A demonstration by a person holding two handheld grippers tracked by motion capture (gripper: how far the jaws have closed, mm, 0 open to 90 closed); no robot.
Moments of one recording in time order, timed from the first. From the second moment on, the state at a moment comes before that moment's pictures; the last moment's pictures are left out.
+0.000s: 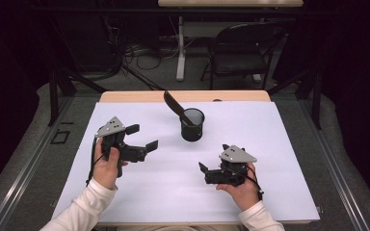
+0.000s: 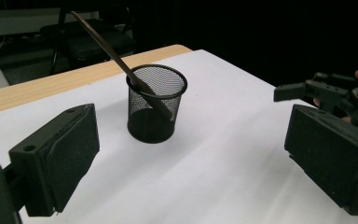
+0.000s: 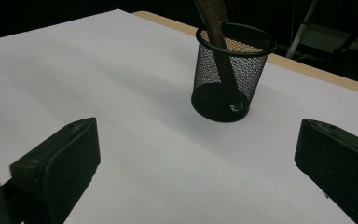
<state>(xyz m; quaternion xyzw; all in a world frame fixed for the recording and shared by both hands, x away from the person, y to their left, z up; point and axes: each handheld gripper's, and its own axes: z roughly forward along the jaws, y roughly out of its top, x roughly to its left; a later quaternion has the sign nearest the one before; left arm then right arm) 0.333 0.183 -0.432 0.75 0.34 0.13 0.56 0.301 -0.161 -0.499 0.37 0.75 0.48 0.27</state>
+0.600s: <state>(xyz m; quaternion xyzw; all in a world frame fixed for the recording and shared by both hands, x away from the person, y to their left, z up) 0.302 0.220 -0.454 0.74 0.33 0.13 0.56 0.279 -0.167 -0.486 0.36 0.76 0.48 0.26</state>
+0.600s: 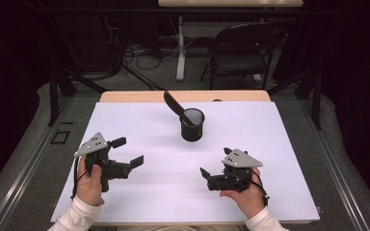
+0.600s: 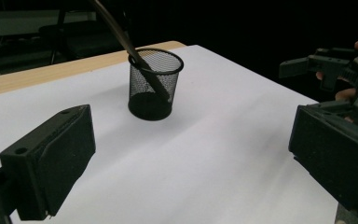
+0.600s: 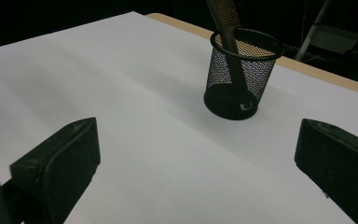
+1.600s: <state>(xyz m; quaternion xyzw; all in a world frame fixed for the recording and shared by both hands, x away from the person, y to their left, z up) 0.296 0.263 -0.506 0.72 0.38 0.14 0.56 0.267 -0.213 -0.511 0.41 0.73 0.47 0.26</state>
